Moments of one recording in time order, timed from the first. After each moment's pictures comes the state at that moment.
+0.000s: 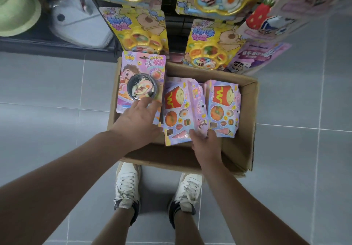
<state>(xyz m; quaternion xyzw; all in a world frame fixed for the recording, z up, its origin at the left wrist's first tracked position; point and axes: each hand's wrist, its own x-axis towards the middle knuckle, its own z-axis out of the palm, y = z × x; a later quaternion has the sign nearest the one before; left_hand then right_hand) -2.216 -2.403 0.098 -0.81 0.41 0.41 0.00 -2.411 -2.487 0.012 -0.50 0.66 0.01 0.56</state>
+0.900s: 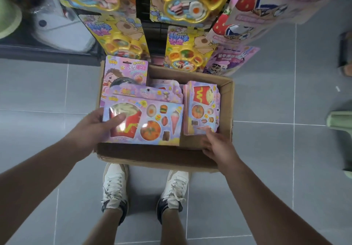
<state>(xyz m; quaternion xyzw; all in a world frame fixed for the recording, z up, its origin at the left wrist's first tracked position) -2.199 -2.349 0.091 -0.71 -0.02 0.58 -0.40 -2.471 -2.555 0.060 -0.39 0.69 0.08 0.61</state>
